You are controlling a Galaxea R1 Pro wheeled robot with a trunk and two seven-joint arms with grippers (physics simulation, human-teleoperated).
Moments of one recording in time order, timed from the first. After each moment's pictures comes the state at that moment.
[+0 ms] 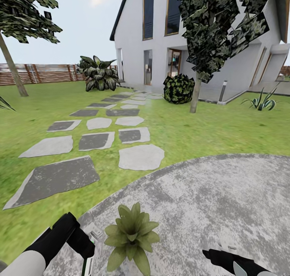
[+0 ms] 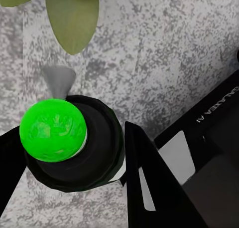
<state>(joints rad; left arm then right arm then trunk) -0.56 0.20 -0.21 -0.68 -0.54 0.74 -1.06 -0.59 -0.21 -0.03 -0.04 -0.16 0.03 0.29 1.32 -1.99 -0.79</state>
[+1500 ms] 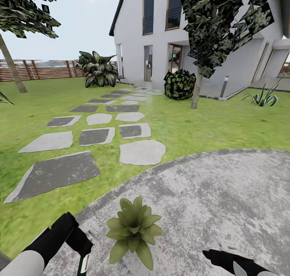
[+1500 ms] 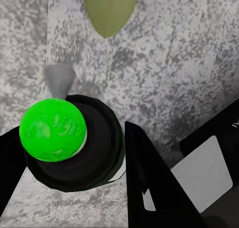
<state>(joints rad) -0.56 0.21 -0.21 -0.69 -0.54 0.74 -0.98 -0.59 -0.21 -0.03 -0.04 -0.16 0.04 0.29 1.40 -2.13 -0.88</state>
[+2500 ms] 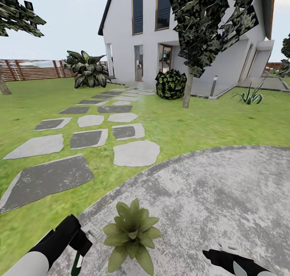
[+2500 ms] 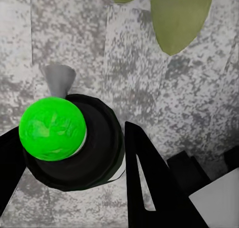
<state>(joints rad) -0.56 0.18 -0.22 -0.65 -0.53 0.74 -0.73 -0.59 -0.21 -0.03 -0.04 -0.16 0.04 0.29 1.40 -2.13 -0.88</state>
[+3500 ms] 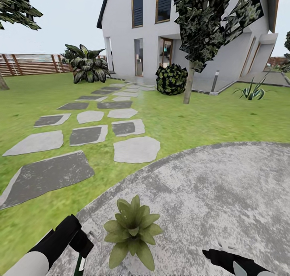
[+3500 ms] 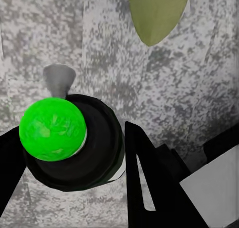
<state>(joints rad) -0.56 0.18 -0.22 -0.65 -0.53 0.75 -0.81 -0.59 -0.21 -0.03 -0.04 -0.16 0.04 0.29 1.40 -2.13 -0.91</state>
